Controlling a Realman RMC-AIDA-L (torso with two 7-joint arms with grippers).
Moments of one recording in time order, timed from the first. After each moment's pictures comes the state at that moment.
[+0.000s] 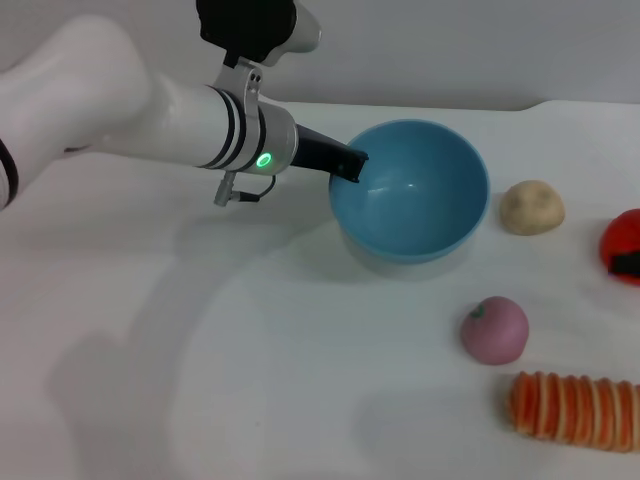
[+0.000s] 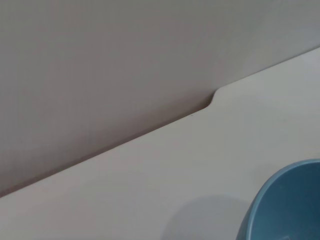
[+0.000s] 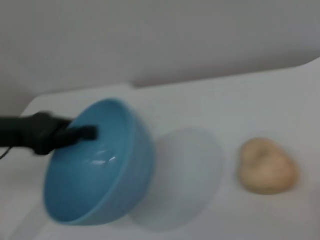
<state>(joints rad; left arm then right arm) -0.80 -2.06 1.67 0.66 1.99 0.61 -2.41 0.48 2.05 -0.46 -0.90 -2.37 -1.57 2.00</state>
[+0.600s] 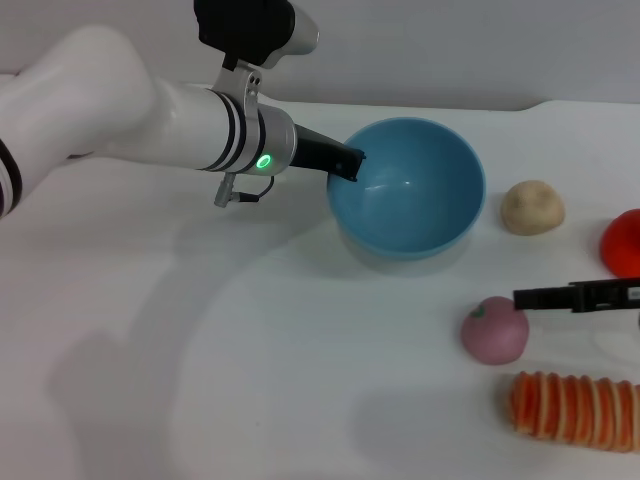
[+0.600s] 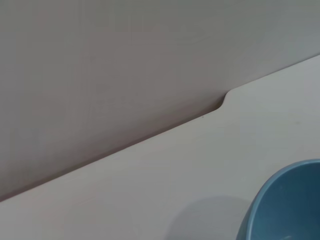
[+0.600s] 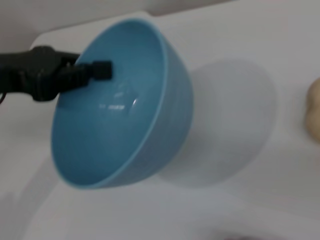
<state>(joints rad) -0.80 -2.07 1.68 0.65 1.99 0.58 -2.41 0.60 2.06 -0.63 -0.63 -2.42 -1.37 2.08</state>
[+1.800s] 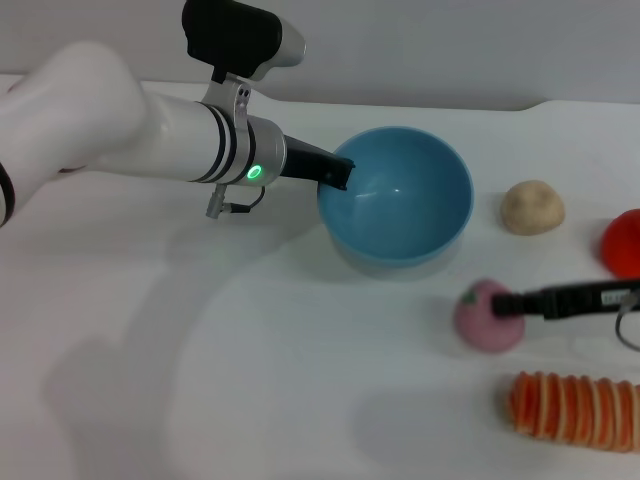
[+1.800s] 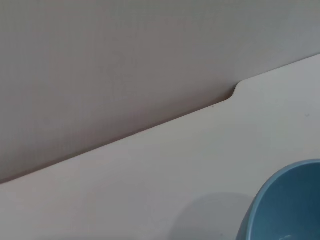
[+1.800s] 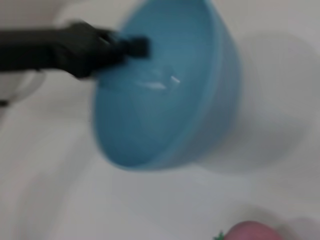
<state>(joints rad) -0.77 -2.07 1.68 0.64 1.99 0.57 -2.41 0.61 2.07 -0.71 -0.61 -2.34 -1.43 2.06</state>
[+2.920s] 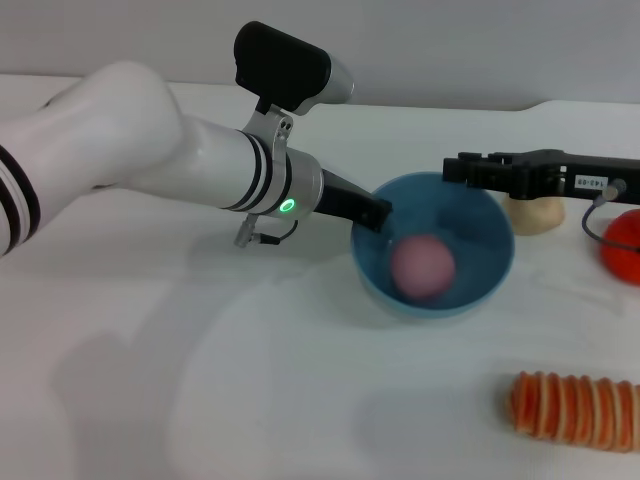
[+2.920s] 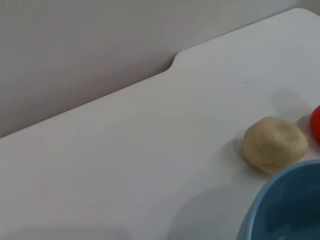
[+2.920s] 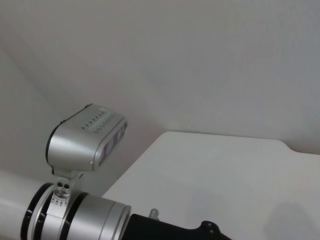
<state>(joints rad) -0.78 -2.07 1.83 0.66 1.91 0.60 -2.42 0.62 2.07 -0.84 -0.66 -1.91 -1.38 1.89</state>
